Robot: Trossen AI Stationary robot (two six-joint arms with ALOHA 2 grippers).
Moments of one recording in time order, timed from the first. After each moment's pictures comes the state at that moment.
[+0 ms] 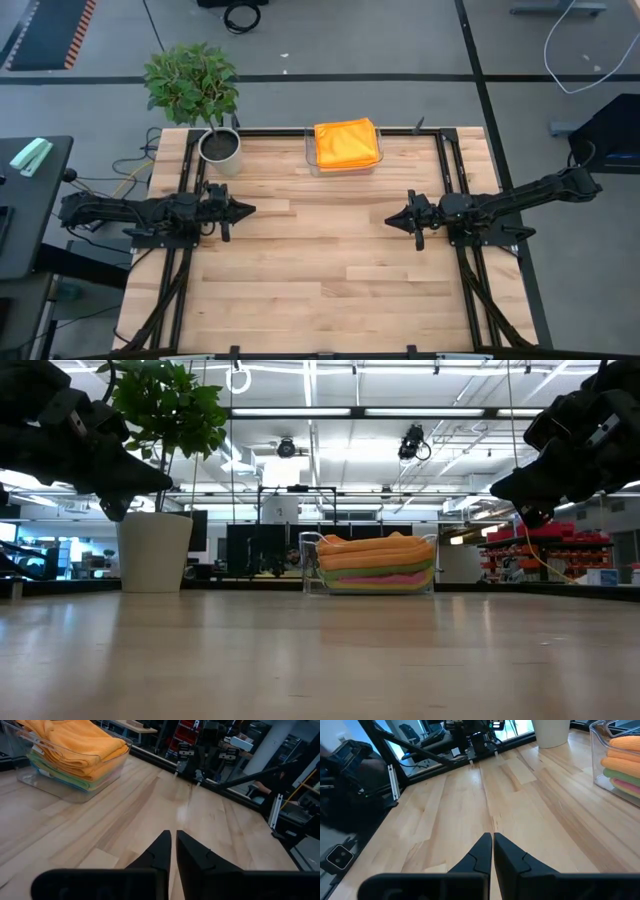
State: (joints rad) left arm -0.04 0.23 0.01 0.06 -0.22 -0.41; right arm 0.13 0.59 0.01 0.37 0.10 0.35
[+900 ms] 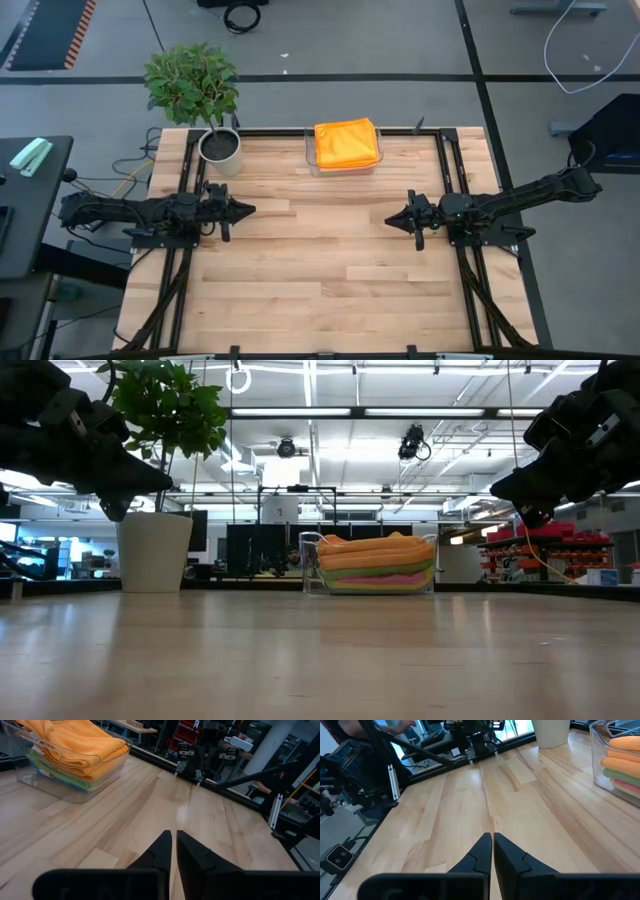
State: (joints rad) left arm -0.04 0.23 0.01 0.06 -0.22 -0.41; right arm 0.13 0.59 0.01 0.37 0.10 0.35
